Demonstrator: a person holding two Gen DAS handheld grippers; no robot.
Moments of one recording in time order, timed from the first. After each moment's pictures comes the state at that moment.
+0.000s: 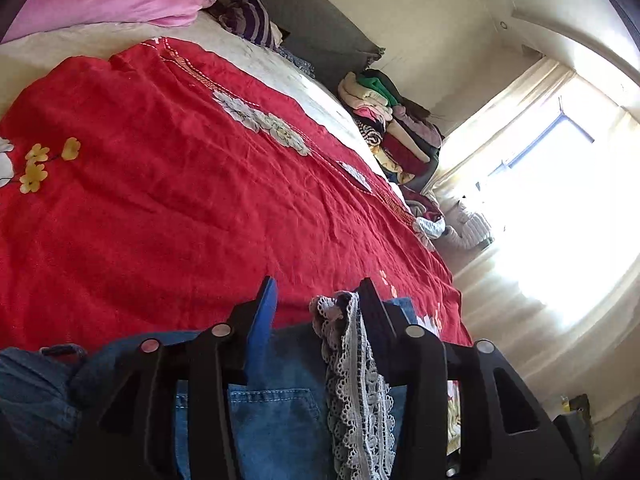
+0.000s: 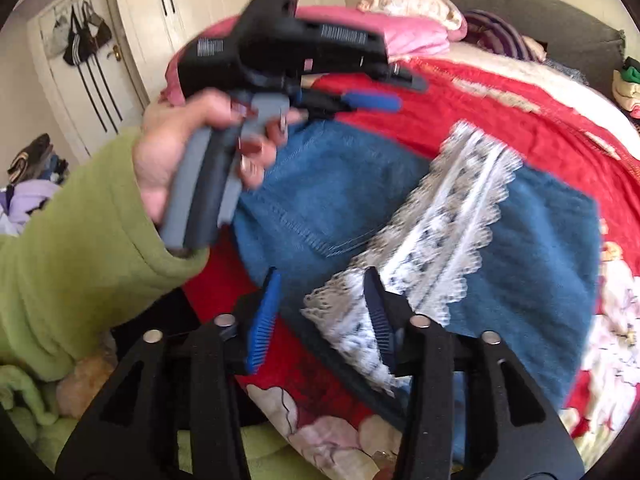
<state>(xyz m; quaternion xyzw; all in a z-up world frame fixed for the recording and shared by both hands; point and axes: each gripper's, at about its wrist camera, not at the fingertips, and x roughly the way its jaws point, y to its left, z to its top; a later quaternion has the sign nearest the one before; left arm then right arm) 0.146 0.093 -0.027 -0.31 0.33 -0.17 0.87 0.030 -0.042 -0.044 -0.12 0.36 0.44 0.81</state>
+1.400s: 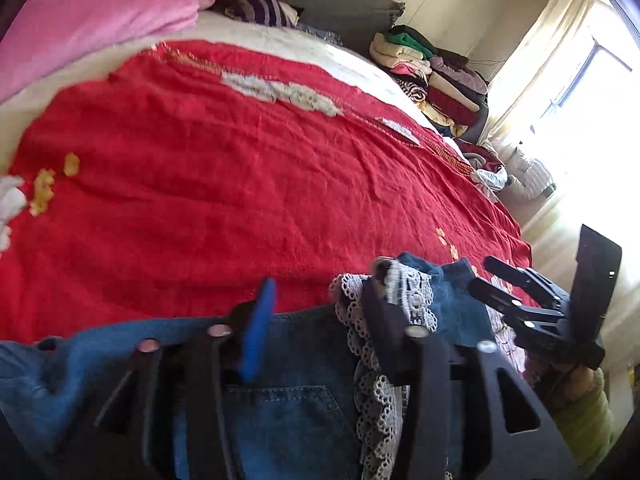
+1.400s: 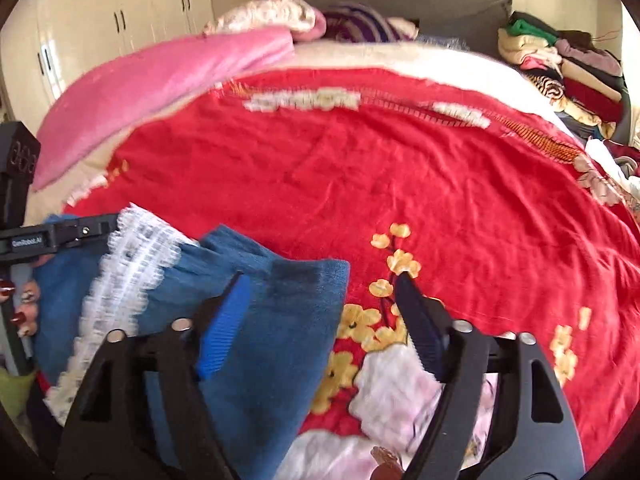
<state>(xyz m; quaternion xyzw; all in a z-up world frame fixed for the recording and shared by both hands) 0.162 0.054 -0.033 -0.19 0.40 -0.08 0.89 0.189 -0.139 -0.045 -0.07 0.37 0.25 0.89</state>
